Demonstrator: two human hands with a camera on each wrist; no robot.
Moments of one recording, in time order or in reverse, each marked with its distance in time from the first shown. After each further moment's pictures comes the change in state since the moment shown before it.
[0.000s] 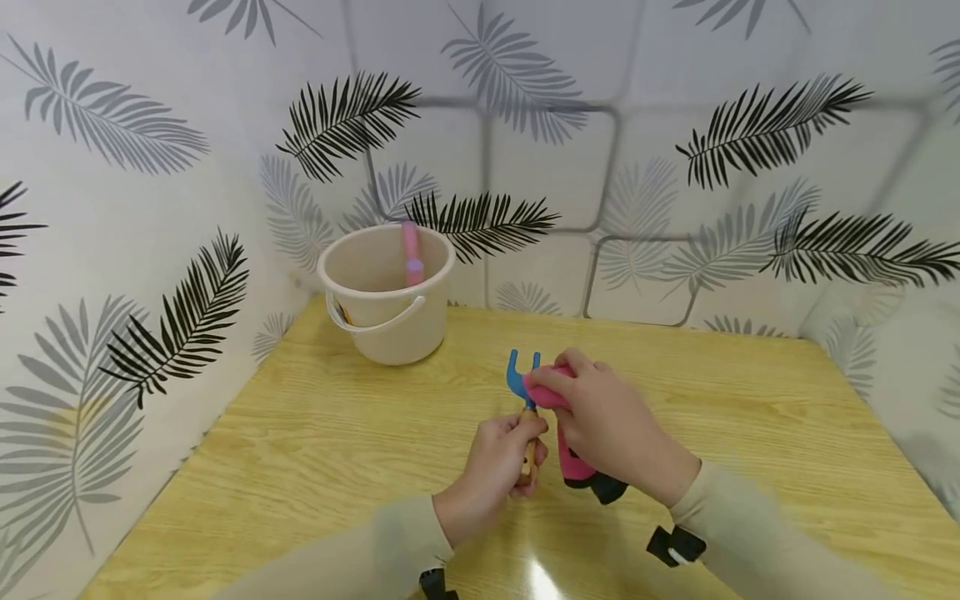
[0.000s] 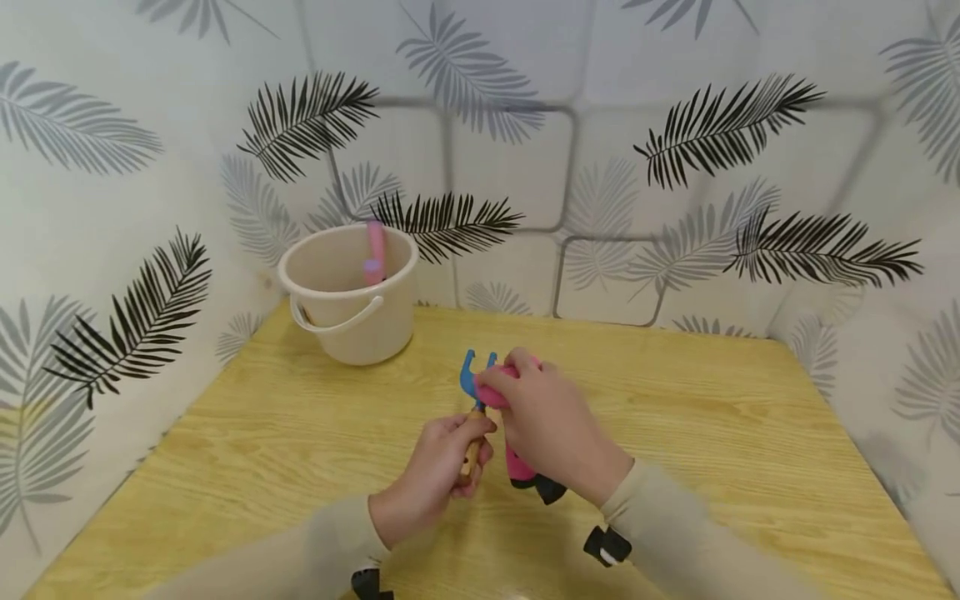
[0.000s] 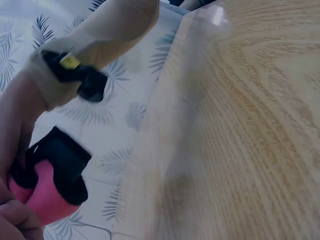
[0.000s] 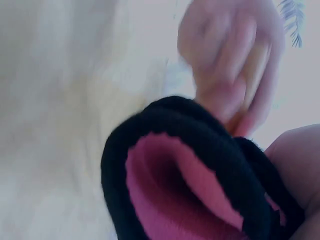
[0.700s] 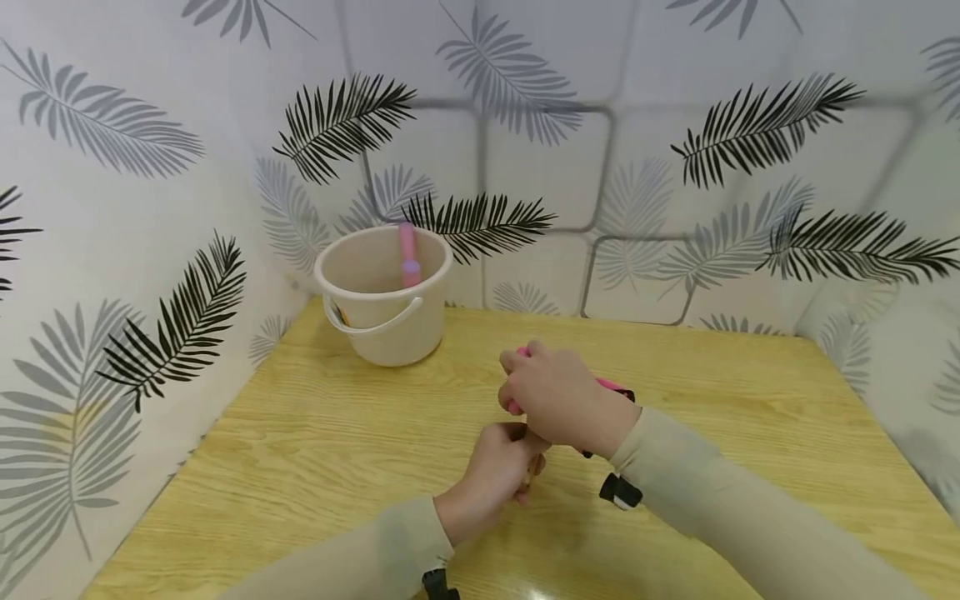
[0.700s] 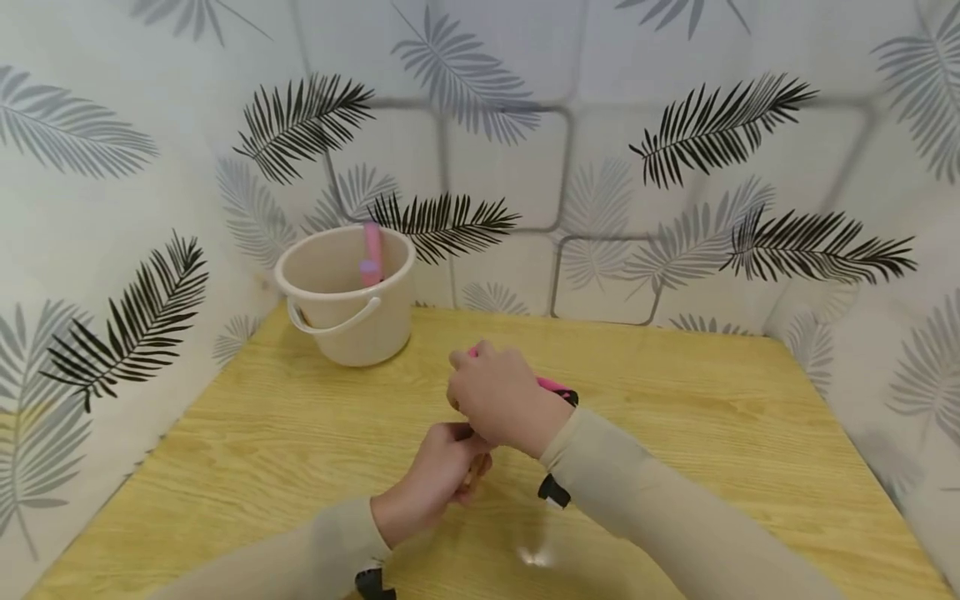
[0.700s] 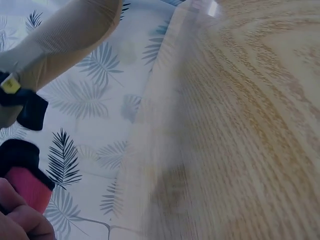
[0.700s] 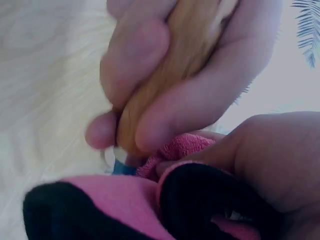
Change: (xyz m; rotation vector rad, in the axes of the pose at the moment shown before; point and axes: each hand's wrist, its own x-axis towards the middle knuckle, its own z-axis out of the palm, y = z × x) left_hand 0.003 -0.009 -0.002 0.117 -0.053 0.016; right_hand 0.045 -0.027 -0.010 -0.296 -0.347 -0.230
